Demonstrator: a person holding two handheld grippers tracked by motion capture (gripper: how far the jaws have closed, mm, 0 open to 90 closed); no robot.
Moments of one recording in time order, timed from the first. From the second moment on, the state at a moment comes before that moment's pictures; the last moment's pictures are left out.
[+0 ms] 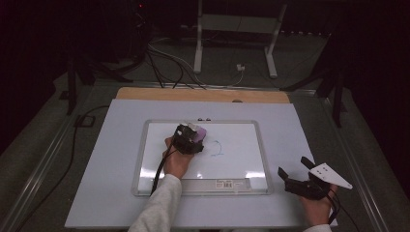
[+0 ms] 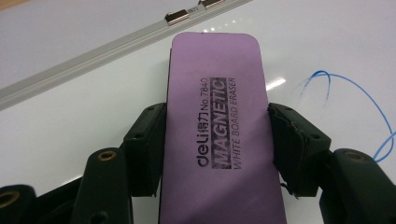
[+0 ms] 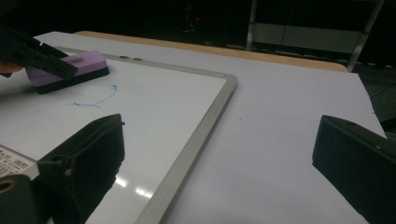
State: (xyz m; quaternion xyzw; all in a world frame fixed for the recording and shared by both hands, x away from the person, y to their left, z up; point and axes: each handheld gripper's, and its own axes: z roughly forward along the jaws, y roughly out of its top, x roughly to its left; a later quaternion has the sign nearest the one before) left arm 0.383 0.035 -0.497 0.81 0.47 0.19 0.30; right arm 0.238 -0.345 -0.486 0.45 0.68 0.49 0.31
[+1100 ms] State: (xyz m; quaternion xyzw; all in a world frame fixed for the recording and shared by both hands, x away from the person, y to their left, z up) left arm 0.370 -0.007 -0.496 0.85 0.40 0.16 0.30; right arm 0.238 -0.345 -0.486 0.46 0.68 0.49 0.31
